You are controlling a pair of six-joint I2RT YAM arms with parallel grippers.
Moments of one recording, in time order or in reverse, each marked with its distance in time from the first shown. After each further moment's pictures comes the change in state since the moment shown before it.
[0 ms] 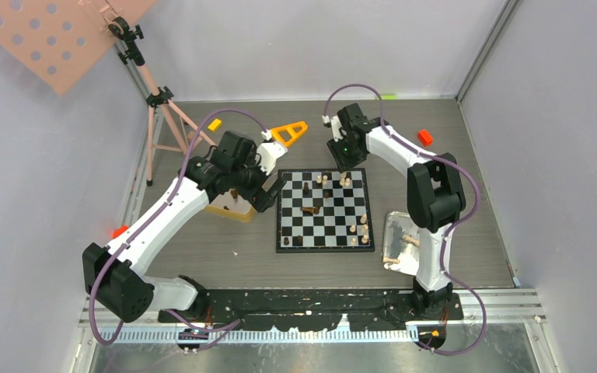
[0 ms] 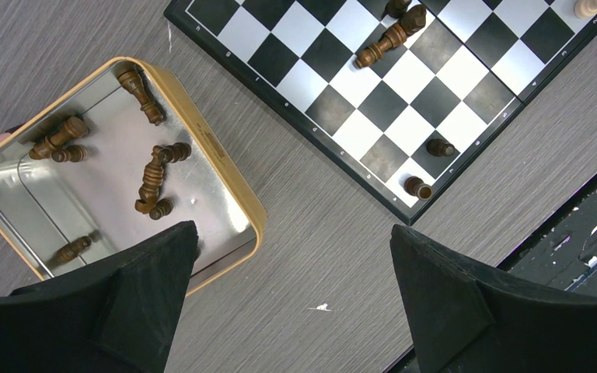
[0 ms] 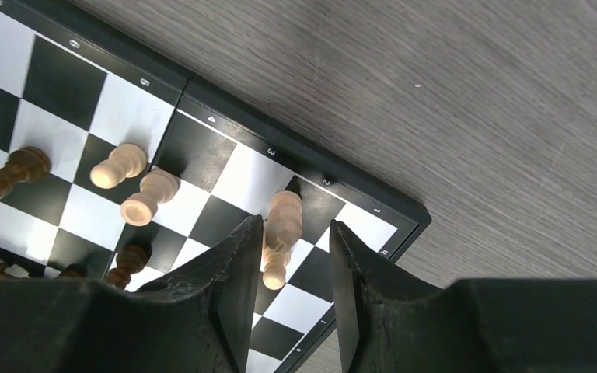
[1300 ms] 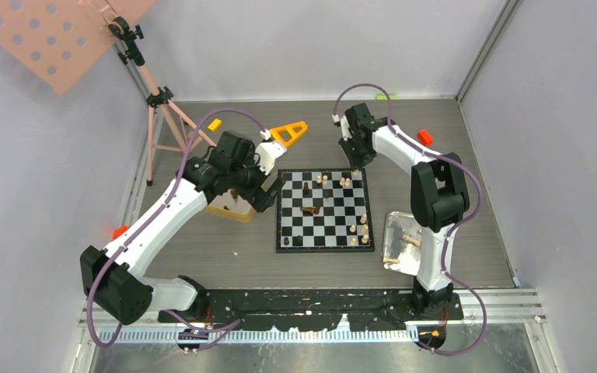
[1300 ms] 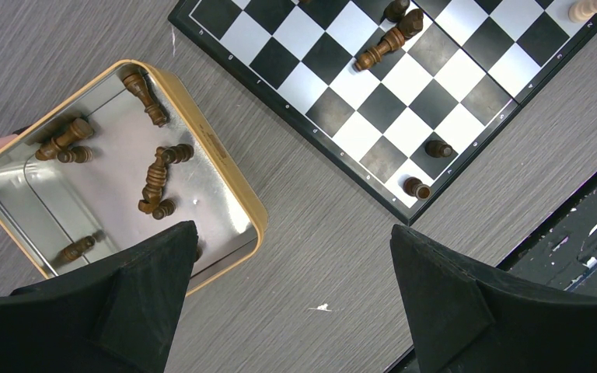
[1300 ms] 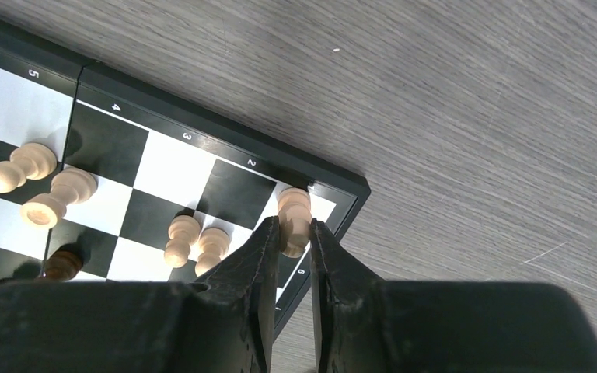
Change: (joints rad) left arm 0.000 -0.016 0.000 0.000 0.000 0.000; right arm -0.056 0.005 -0.022 -0.011 0.082 0.010
